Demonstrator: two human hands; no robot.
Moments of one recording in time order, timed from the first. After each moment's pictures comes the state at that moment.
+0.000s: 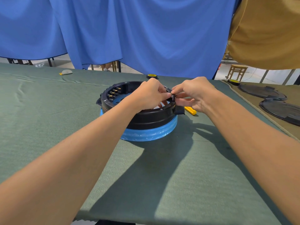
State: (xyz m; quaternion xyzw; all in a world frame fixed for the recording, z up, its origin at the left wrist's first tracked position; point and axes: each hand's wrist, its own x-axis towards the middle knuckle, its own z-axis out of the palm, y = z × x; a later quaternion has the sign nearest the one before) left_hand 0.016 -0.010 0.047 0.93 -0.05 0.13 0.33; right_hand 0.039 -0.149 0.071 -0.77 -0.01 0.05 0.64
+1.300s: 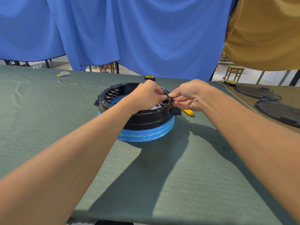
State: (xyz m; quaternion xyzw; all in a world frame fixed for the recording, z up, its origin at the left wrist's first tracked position) left_hand 0.020 -0.008 0.046 0.93 -0.04 0.13 0.34; right_hand 0.046 -0.150 0.077 -0.80 0.03 0.15 0.57
